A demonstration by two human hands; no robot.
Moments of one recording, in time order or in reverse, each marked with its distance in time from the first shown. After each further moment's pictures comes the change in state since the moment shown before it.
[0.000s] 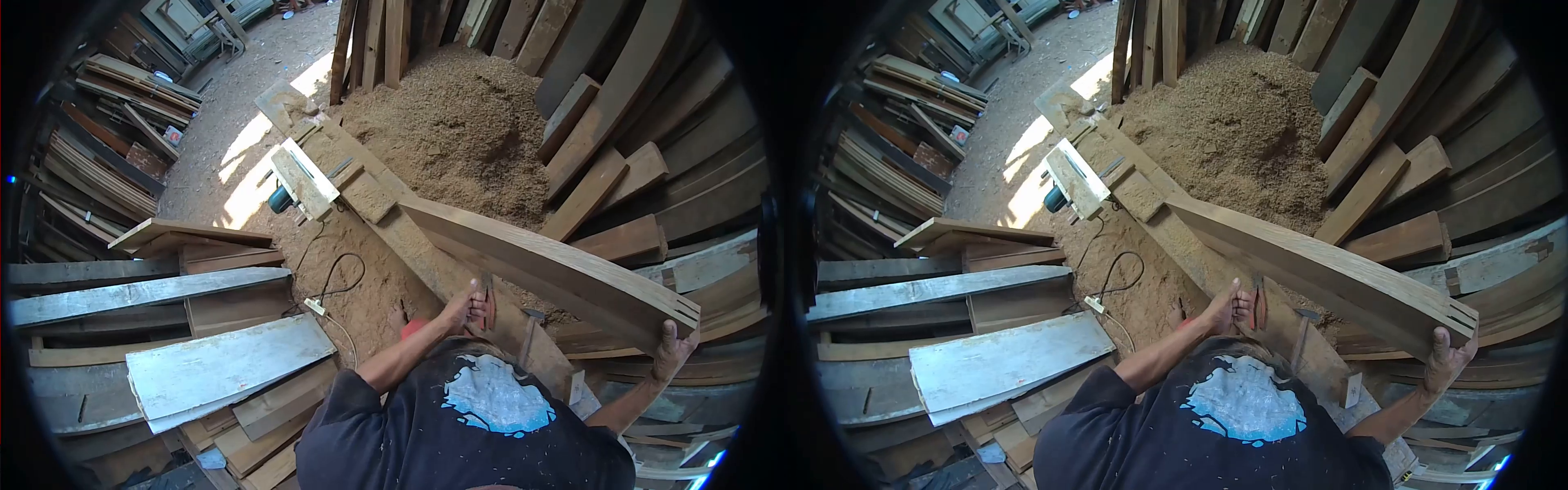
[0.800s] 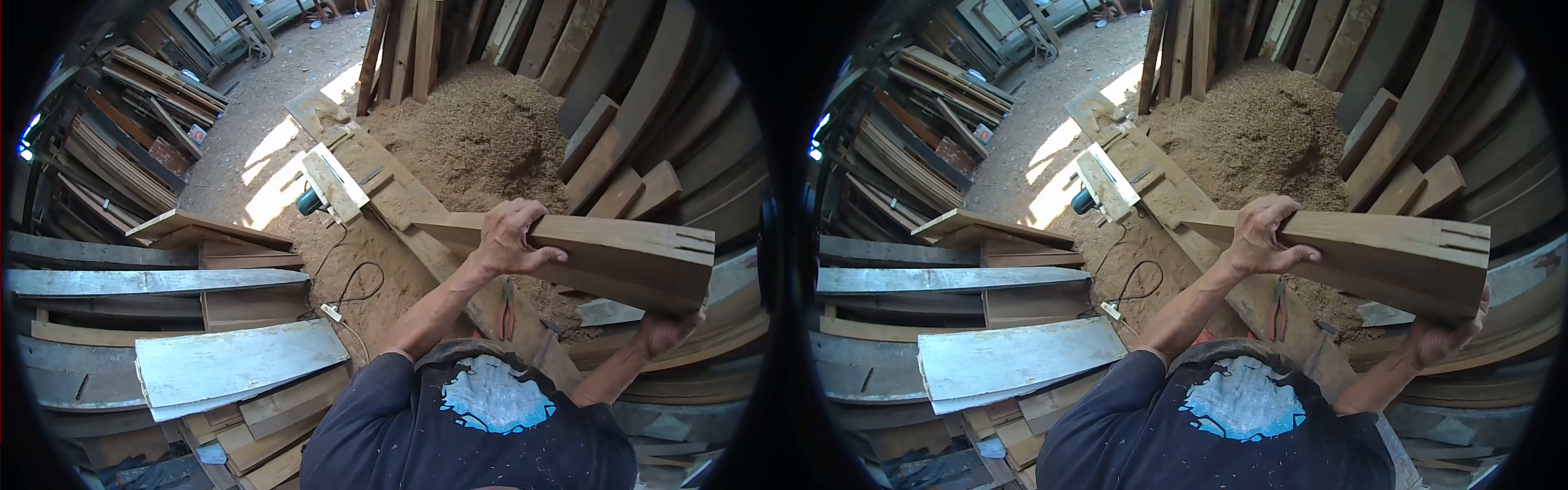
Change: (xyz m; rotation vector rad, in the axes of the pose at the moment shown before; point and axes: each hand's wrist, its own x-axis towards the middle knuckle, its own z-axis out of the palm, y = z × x) left_hand -0.072 0.221 0.167 1.269 0.219 1.481; right_hand 0.016 0.001 0.106 1.059 0.314 -0.135
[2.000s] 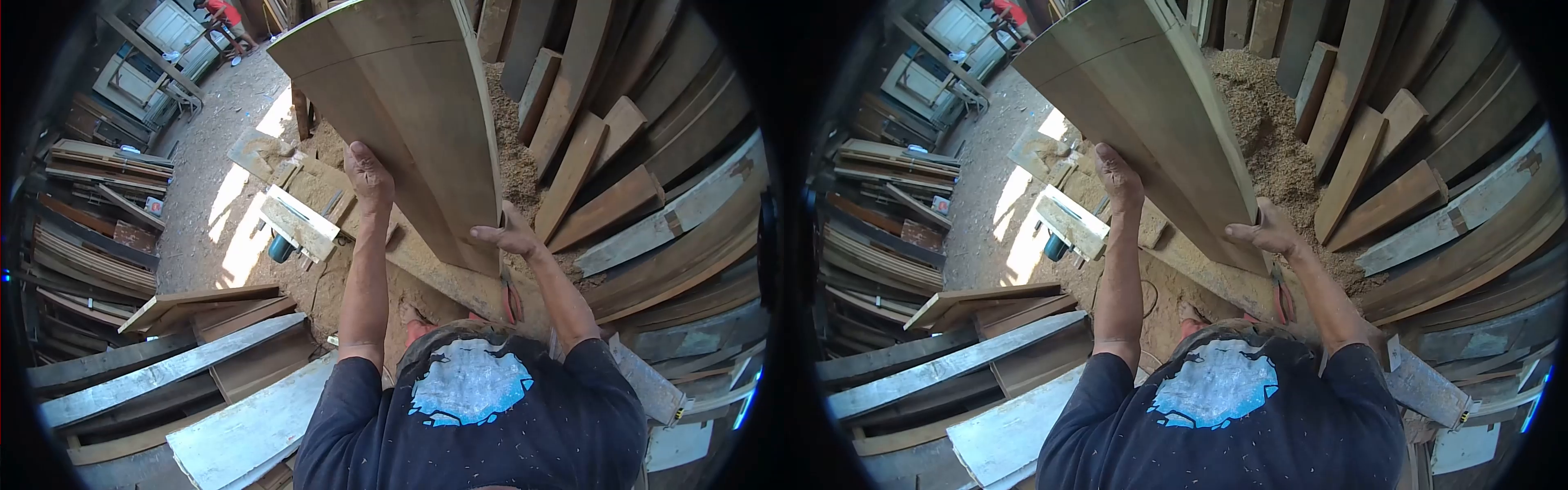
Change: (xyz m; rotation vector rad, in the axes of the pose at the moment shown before) left_hand 0.059 -0.164 -0.104 -0.375 0.364 -0.184; right_hand -0.091 0.217 0.131 -0.441 -0.809 0.871
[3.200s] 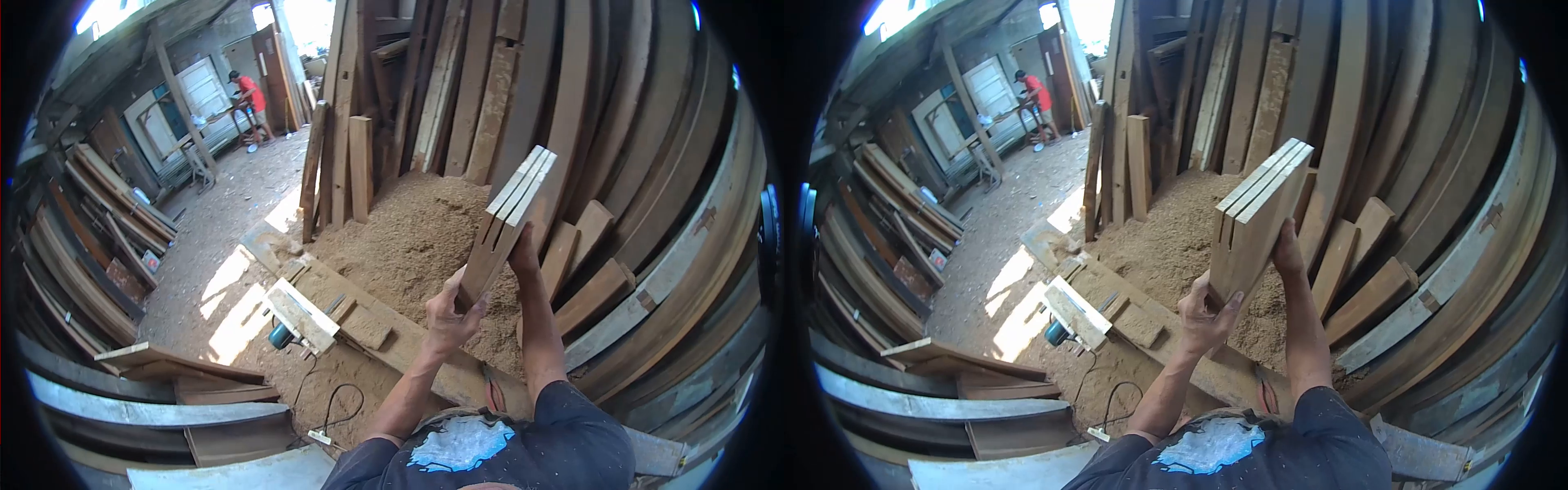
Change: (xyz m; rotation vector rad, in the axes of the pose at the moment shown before) left_hand -0.083 0.129 0.085 0.054 -0.227 0.084; right_hand 0.115 -0.028 -0.119 0.283 0.313 -0.573
